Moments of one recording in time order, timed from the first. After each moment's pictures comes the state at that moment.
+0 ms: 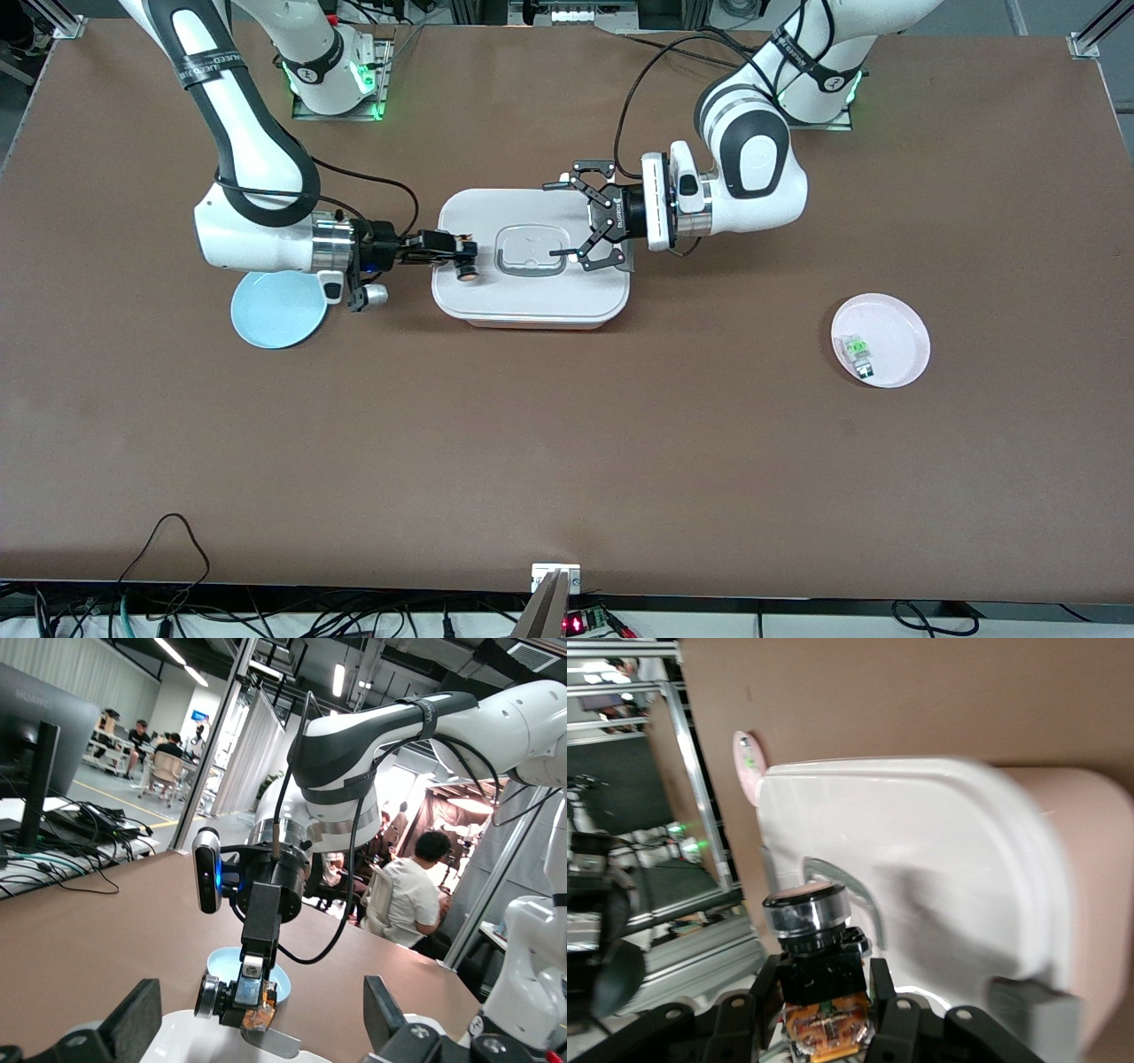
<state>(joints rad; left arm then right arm) 0.15 0.38 -0.81 -2.03 -1.87 2.32 2.09 0.07 0.26 0.23 -2.10 1.13 2.05 -0.40</state>
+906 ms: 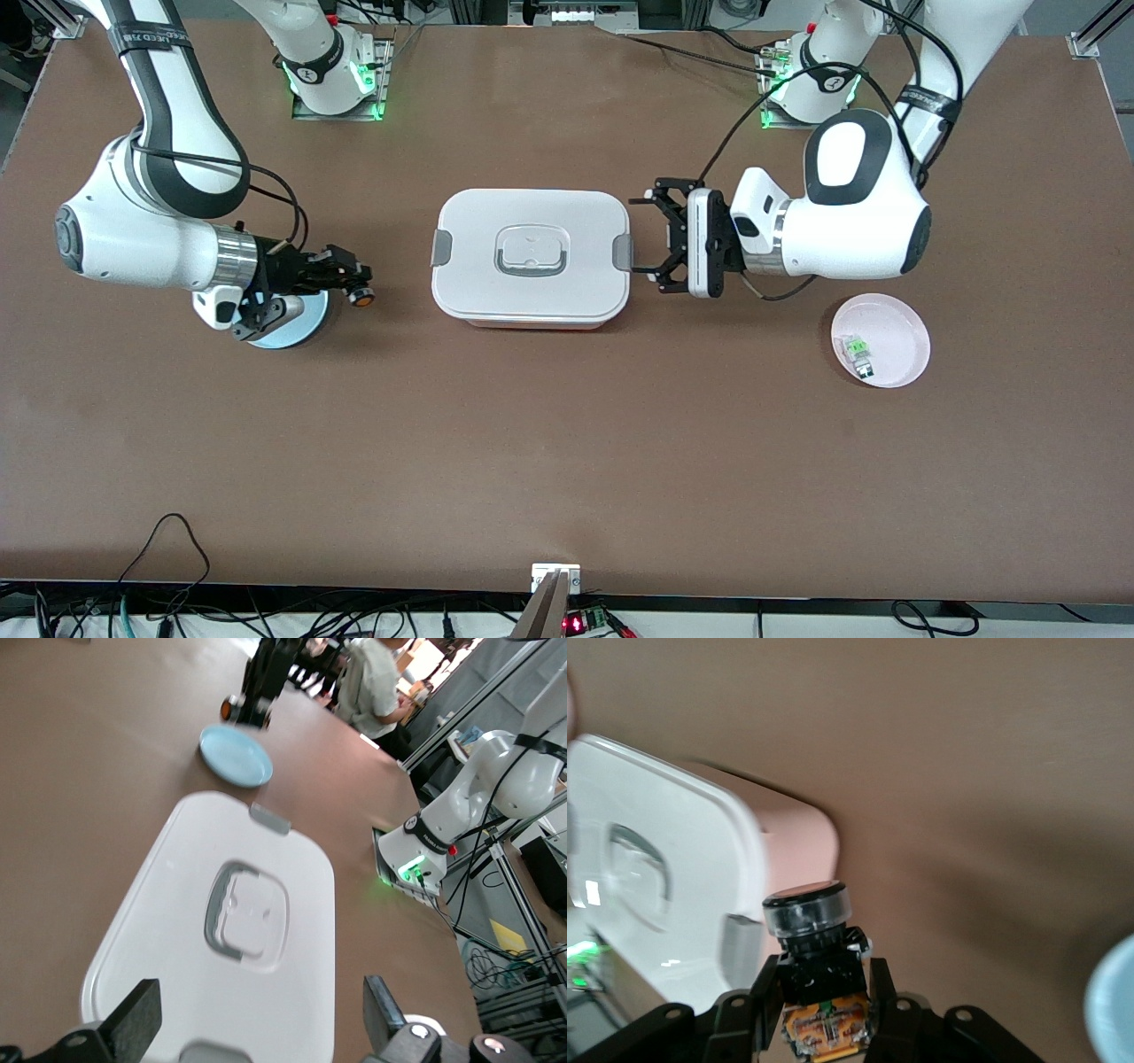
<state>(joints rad) 0.34 0.37 -0.81 -1.82 -0.77 2.01 1.10 -0.03 0.24 0.15 -1.94 0.48 1.96 -0.40</state>
